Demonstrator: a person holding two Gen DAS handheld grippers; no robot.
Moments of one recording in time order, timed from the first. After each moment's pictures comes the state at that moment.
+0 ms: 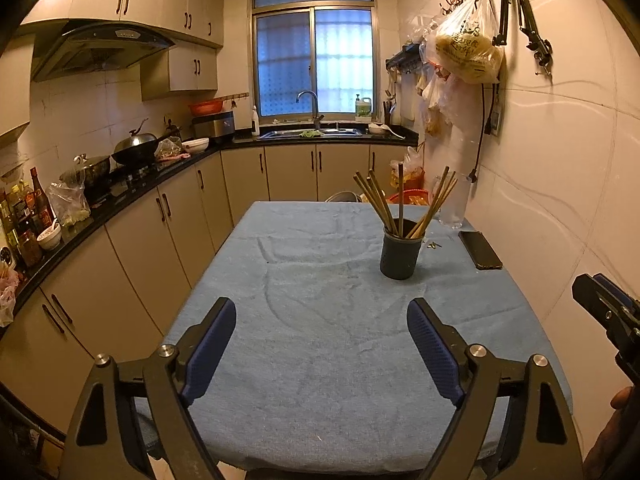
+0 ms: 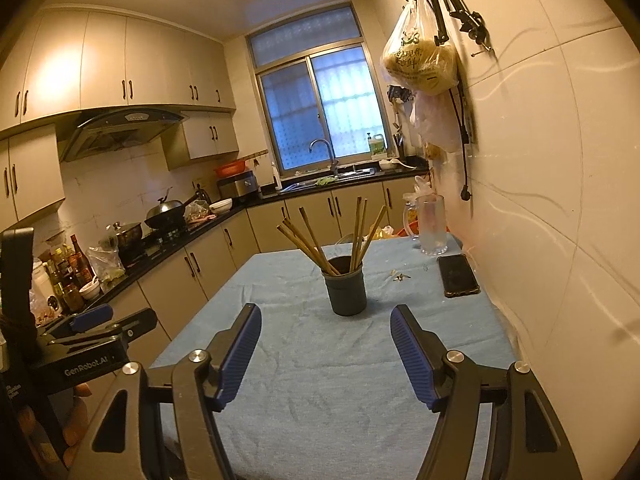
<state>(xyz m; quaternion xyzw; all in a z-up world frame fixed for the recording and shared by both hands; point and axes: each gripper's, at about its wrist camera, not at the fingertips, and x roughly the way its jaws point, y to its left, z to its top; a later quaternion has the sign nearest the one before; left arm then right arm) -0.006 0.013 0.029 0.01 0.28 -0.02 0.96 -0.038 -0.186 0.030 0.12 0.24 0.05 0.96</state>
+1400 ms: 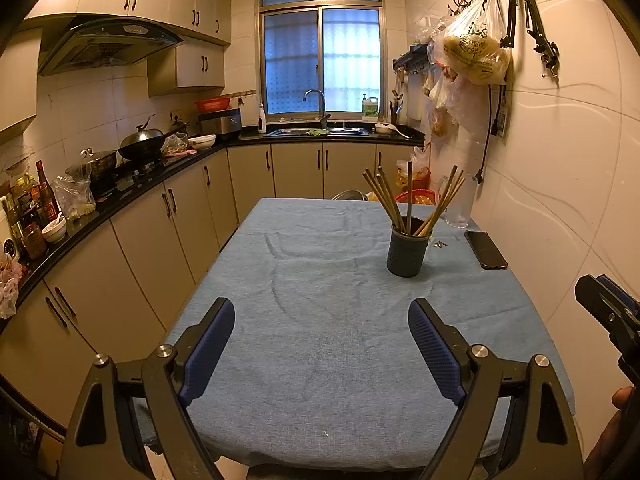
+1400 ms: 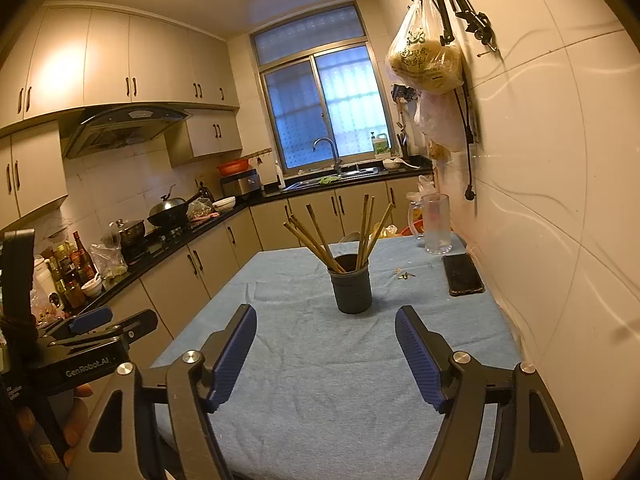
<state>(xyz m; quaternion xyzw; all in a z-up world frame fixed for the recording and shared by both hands) -0.010 0.023 0.023 0.01 0.28 -0.01 0.96 -0.039 -0.180 0.027 0.11 0.24 0.06 0.96</state>
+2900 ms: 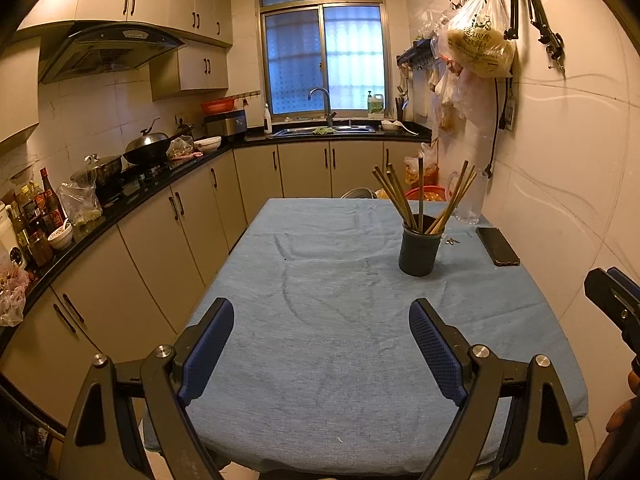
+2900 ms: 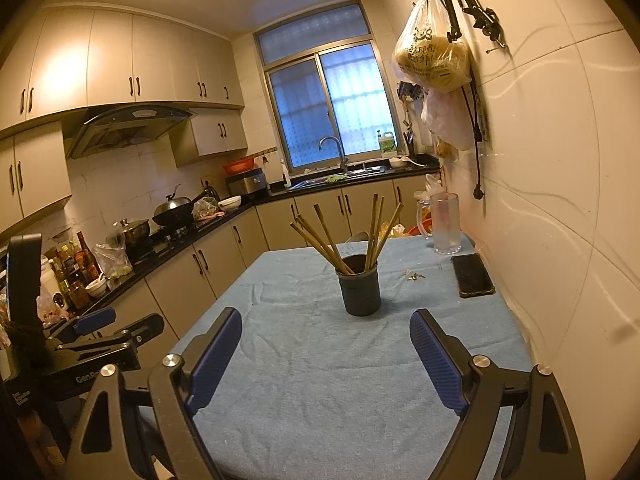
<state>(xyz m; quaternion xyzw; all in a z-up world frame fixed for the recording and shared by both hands) -0.001 0.027 0.021 0.03 0.28 0.00 0.96 -0.025 -0.174 0.027 0.12 0.24 0.07 0.96</state>
